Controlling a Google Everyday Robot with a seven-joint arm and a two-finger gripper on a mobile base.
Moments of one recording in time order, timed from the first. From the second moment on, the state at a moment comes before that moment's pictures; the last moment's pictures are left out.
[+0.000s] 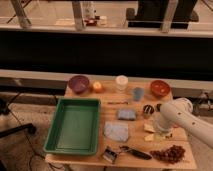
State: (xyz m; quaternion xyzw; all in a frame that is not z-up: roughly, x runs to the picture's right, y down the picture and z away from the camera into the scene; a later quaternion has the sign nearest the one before) arm 0.269 0.239 0.783 -0.33 -0.05 0.03 0.94
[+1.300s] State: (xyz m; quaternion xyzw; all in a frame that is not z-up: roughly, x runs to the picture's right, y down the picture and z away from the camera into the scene) arm 0.316 0.244 0.827 -0.35 -0.03 0.07 0.93
